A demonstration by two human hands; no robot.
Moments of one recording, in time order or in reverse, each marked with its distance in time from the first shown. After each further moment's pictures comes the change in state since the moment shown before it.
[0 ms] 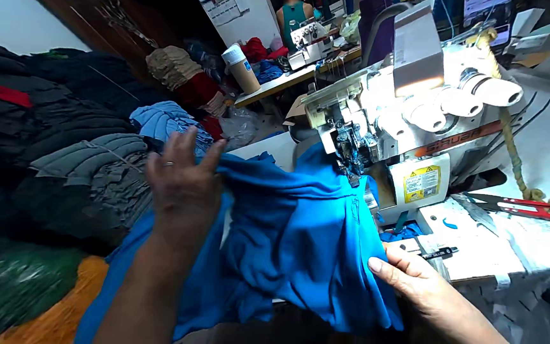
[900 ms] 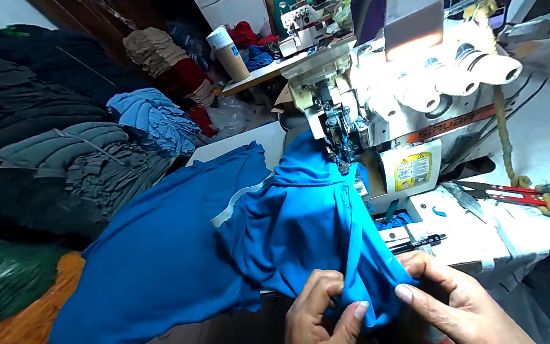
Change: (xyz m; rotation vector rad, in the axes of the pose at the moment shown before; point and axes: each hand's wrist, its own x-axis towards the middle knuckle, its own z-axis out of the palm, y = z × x) left_hand -0.119 0.193 0.006 -1.291 -0.122 -0.482; right_hand -0.049 -0.007 -0.018 -0.381 0.148 -0.200
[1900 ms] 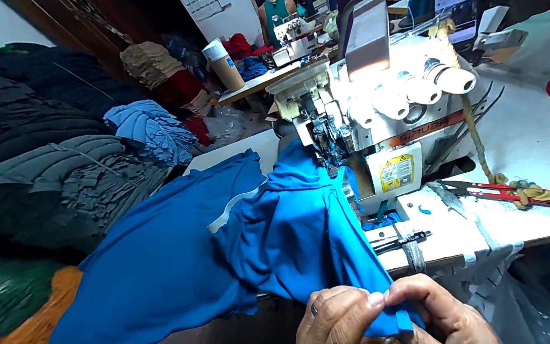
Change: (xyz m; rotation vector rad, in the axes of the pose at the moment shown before) left_hand -0.002 -0.001 0.011 0.284 -0.050 0.508; right_hand -0.025 -0.016 0.016 0.039 -0.012 -0.181
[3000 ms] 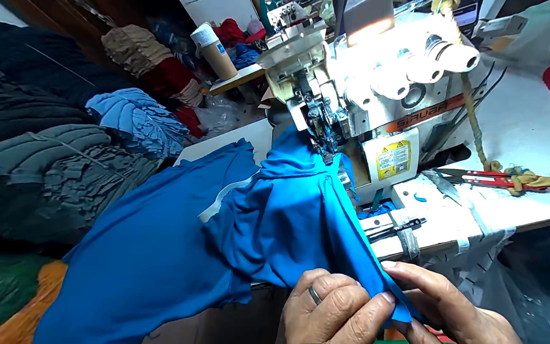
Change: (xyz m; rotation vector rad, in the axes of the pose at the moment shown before) left_hand 0.010 -0.013 -0.011 0.182 -0.087 0.254; right_hand -0.009 -0.010 -0.004 -0.321 -0.040 -0.090
